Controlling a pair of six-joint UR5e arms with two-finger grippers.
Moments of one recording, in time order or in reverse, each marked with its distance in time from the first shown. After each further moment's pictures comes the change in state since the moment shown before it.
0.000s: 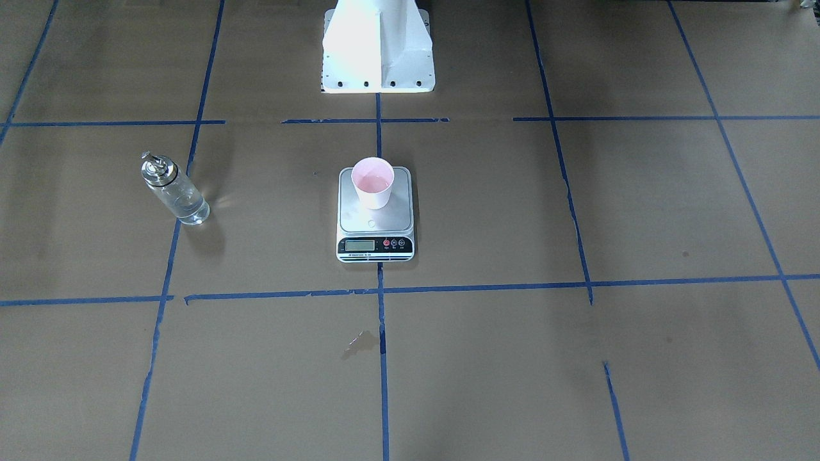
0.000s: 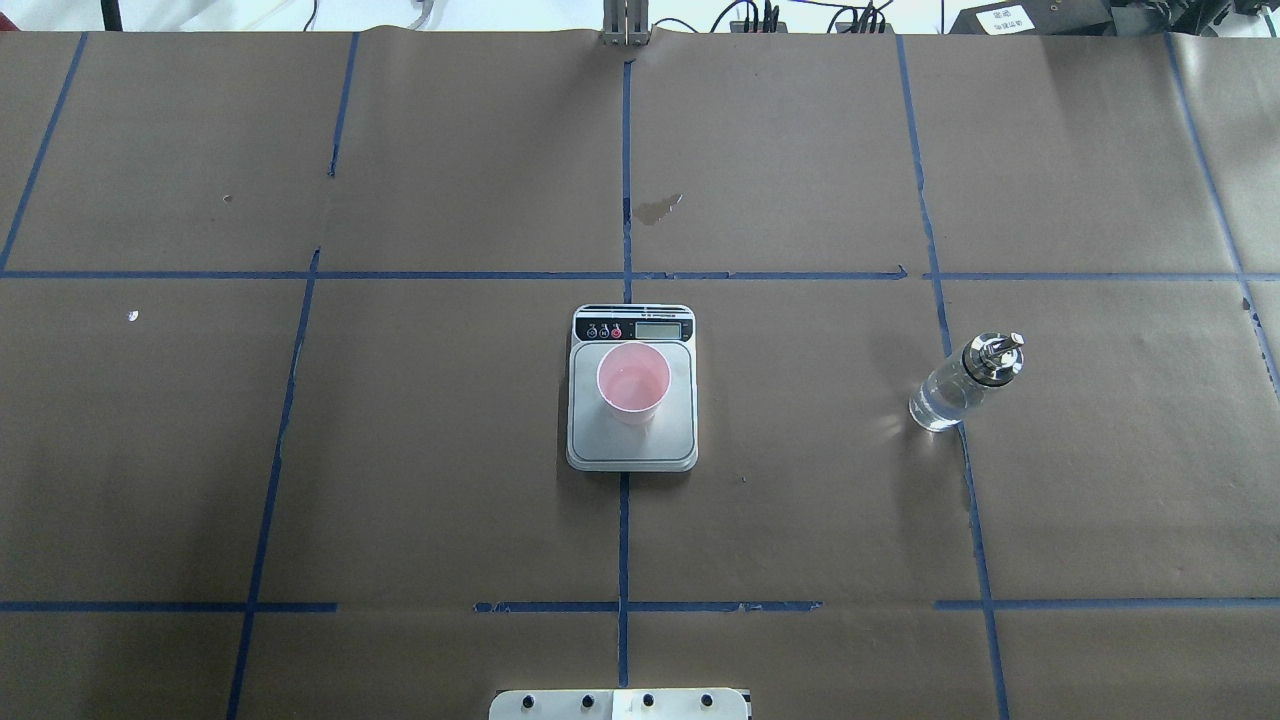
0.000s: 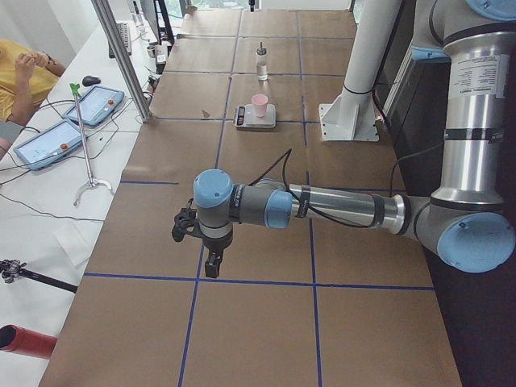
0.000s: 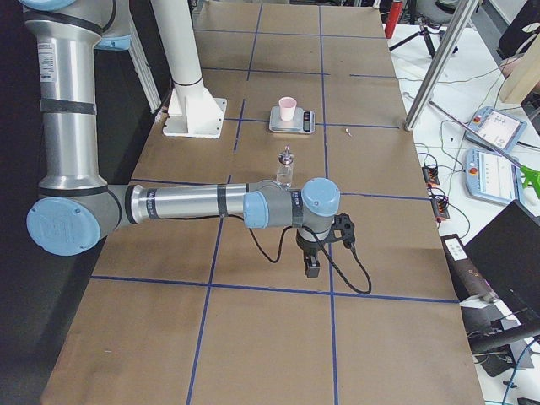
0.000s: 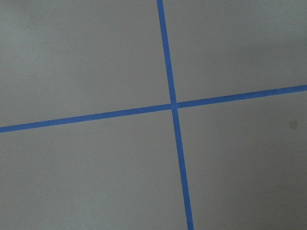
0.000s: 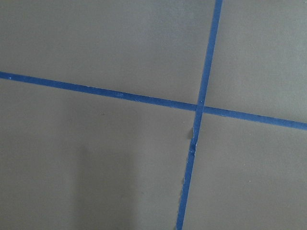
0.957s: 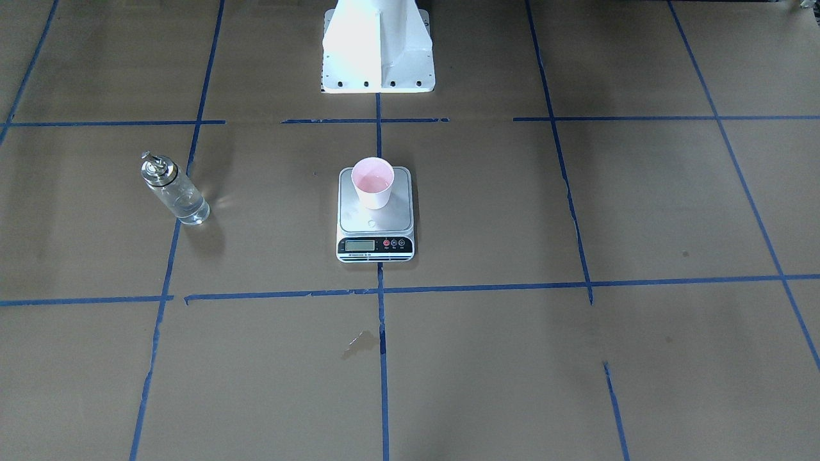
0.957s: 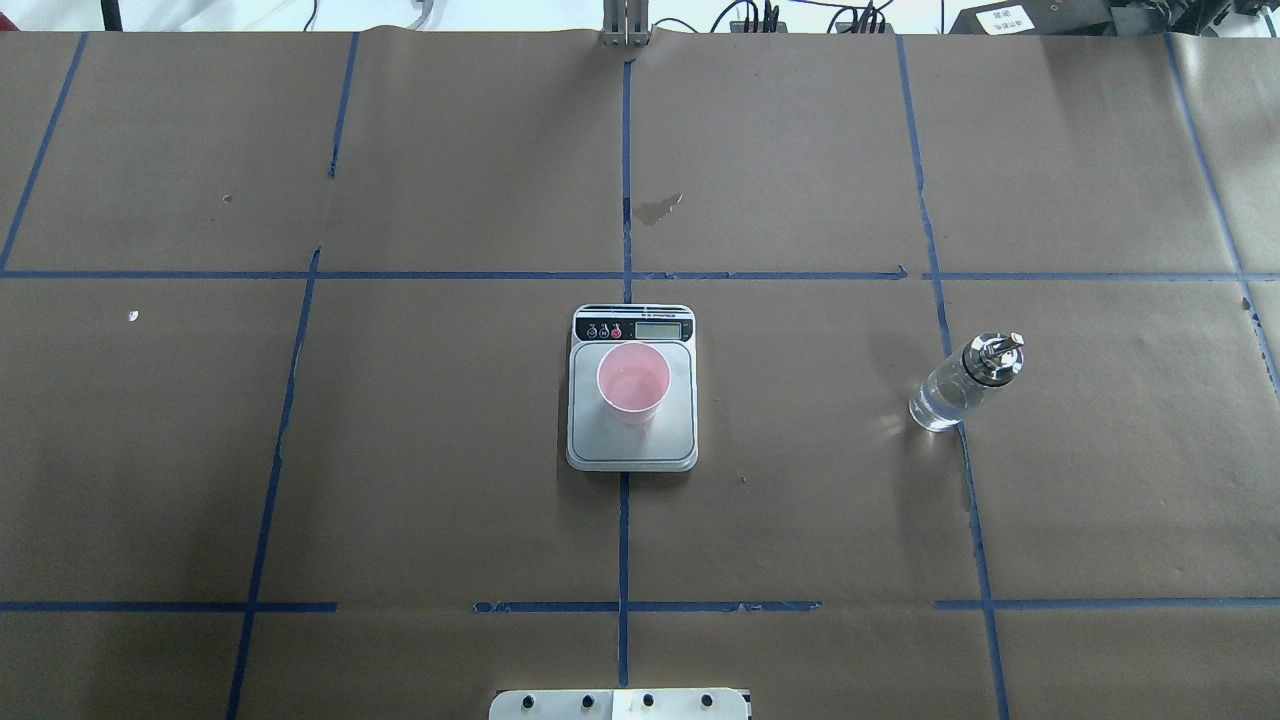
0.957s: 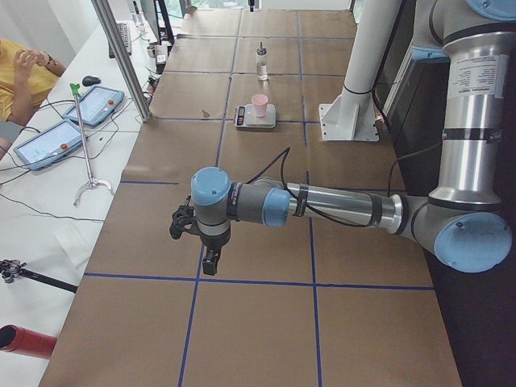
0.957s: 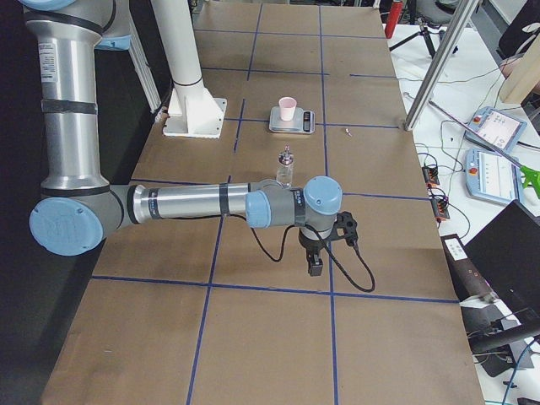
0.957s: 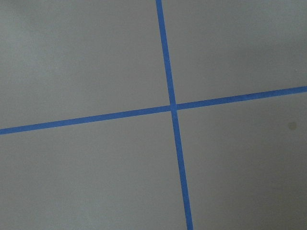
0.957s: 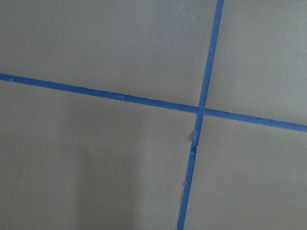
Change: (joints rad) left arm 0.001 -0.011 0.003 0.006 -0.036 -0.001; right arm 0.000 -0.001 -0.007 0.012 0.006 0.003
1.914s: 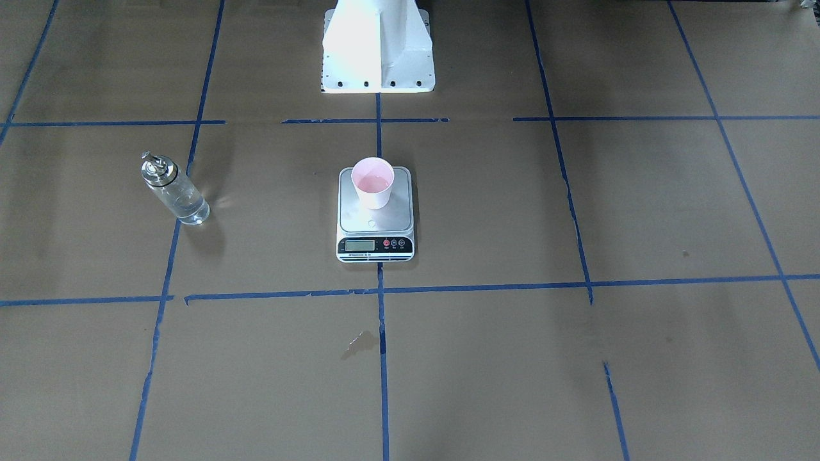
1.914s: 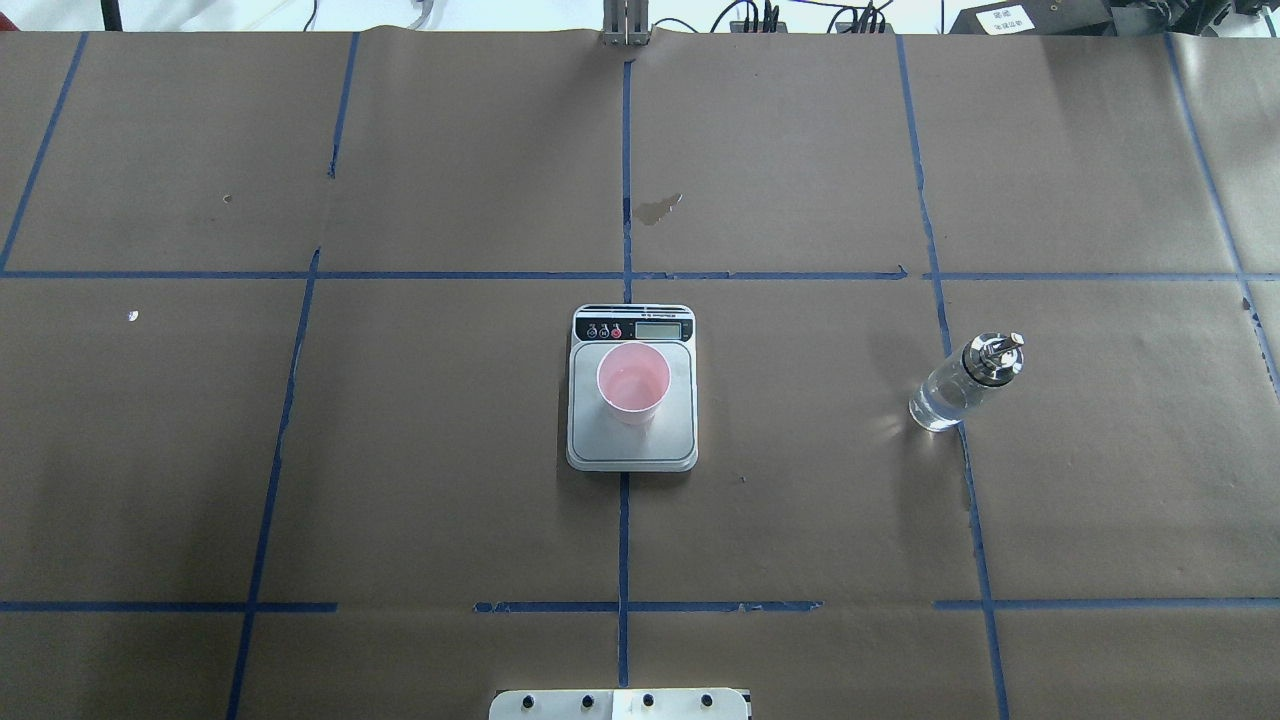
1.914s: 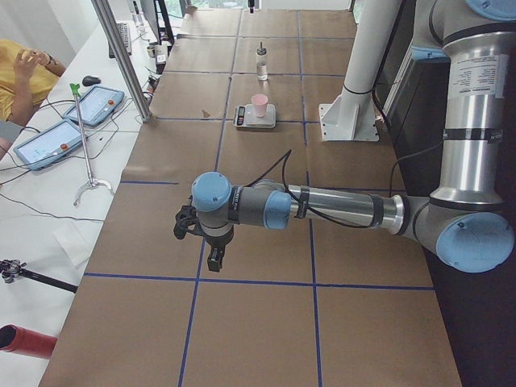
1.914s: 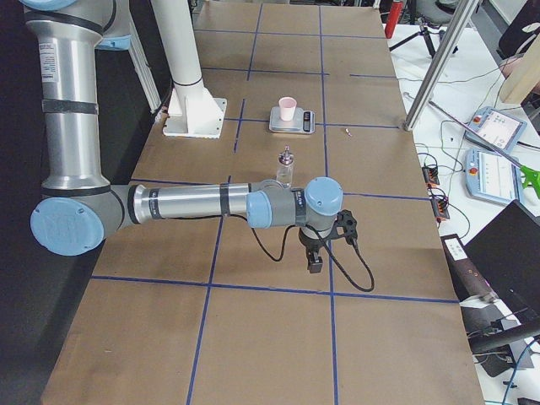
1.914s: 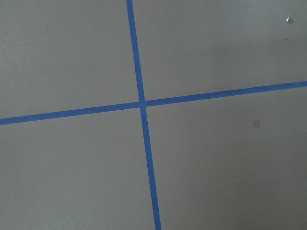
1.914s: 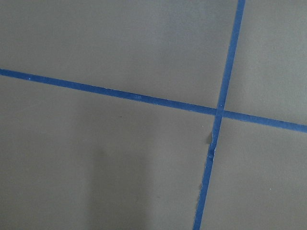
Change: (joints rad) left arm 0.003 0.007 0.006 0.003 -0.064 -0.001; right arm -0.020 0.007 -0.003 0.004 0.034 -0.002
